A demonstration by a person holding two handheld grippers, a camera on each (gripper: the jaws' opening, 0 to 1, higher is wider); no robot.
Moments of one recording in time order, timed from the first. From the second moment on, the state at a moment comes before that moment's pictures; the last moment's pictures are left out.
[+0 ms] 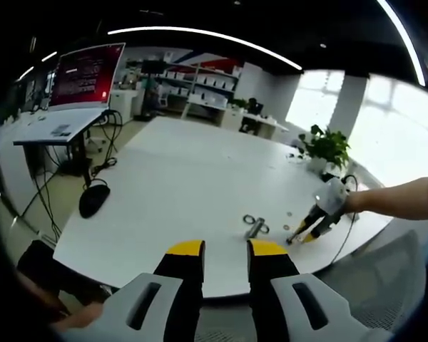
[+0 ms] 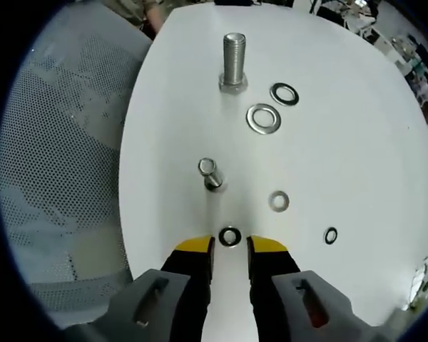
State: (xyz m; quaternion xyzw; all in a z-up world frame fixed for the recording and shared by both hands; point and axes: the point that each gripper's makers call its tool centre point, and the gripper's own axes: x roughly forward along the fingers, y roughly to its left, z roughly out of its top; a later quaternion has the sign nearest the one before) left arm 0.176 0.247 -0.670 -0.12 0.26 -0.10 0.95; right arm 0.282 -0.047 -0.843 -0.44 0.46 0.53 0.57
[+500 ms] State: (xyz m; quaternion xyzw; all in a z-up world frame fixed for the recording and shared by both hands) left arm 0.176 0.246 -0.670 -0.12 0.26 -0.10 0.95; right arm 0.282 -0.045 -0.844 -0.44 0.46 0.52 0.58
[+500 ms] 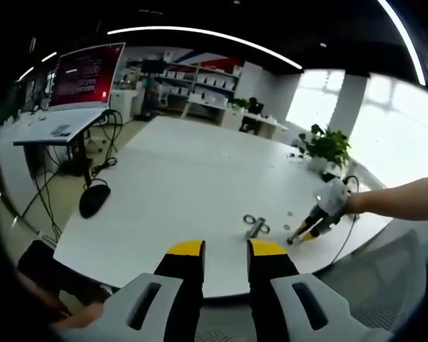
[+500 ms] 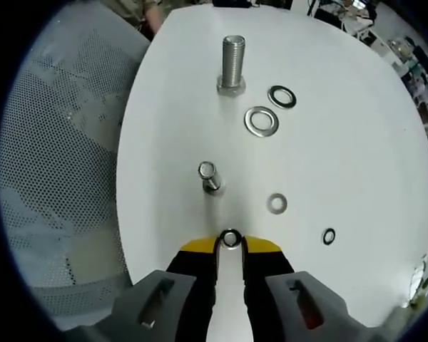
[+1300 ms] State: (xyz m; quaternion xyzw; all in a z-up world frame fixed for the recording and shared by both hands) left arm 0.175 0.246 -0.670 -0.12 0.26 -0.11 0.95; right arm 0.273 -0.014 -0.793 -0.42 0.43 0.54 0.59
